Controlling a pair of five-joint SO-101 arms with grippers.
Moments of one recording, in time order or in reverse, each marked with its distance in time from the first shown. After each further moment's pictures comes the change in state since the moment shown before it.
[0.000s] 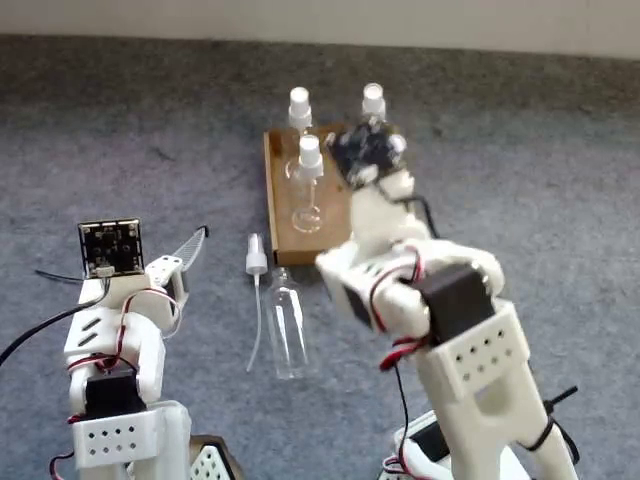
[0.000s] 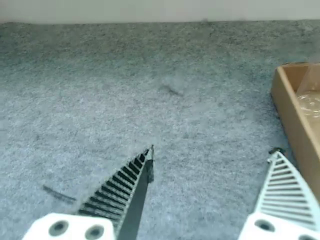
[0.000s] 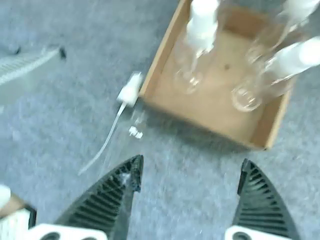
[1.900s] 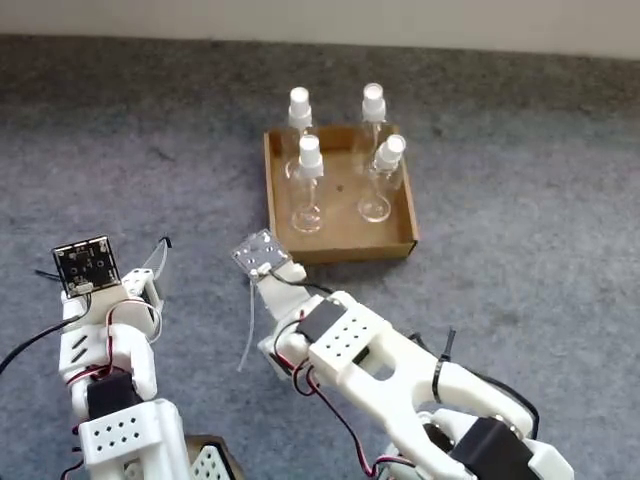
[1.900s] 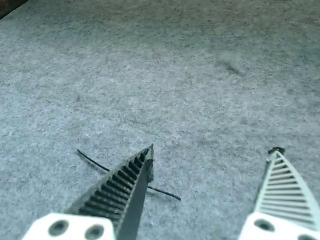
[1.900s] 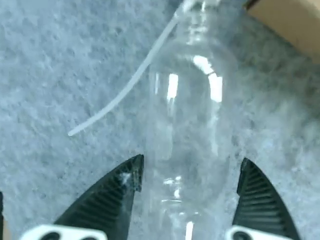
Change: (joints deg) left arm -10.6 0.0 13.8 -12.8 0.0; right arm -17.5 22.9 32.7 -36.8 -8.0
